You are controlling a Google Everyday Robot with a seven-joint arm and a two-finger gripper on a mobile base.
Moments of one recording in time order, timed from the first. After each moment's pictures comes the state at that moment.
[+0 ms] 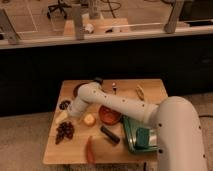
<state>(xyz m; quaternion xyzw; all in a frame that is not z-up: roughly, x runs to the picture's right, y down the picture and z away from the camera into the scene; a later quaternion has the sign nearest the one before) -0.217 0.181 0.806 0.02 -0.51 -0.66 0.55</state>
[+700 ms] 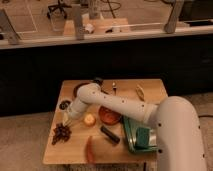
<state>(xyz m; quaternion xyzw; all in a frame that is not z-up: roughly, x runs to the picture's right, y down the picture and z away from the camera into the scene) -0.218 0.186 0.805 0.02 -0.51 -0.67 0.54</state>
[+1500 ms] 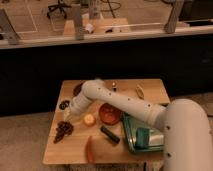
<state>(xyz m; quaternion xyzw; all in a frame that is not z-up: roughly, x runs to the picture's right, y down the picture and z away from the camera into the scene) -0.207 0.146 0.776 0.05 -0.53 -0.62 0.57</state>
